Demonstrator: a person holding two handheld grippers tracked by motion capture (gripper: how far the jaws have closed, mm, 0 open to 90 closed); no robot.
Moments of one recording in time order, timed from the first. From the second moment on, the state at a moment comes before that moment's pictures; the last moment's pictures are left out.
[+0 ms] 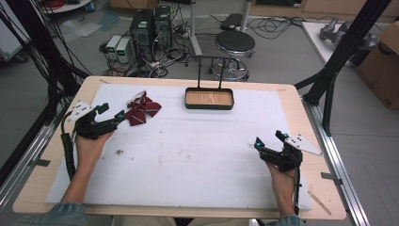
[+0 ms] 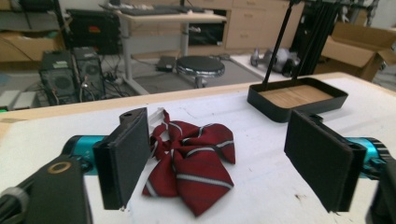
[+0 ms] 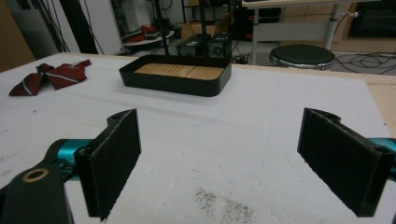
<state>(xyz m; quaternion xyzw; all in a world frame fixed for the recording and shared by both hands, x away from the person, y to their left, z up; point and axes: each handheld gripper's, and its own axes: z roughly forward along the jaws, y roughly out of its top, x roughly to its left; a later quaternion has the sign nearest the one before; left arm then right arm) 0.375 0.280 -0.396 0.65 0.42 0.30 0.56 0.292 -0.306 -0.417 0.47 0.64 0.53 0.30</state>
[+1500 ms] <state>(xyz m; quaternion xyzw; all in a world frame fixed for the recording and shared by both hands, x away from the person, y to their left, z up) 0.488 0.234 -0.431 0.80 0.39 0.24 0.39 0.292 -0.314 -0.417 0.47 0.64 0.53 0.30</state>
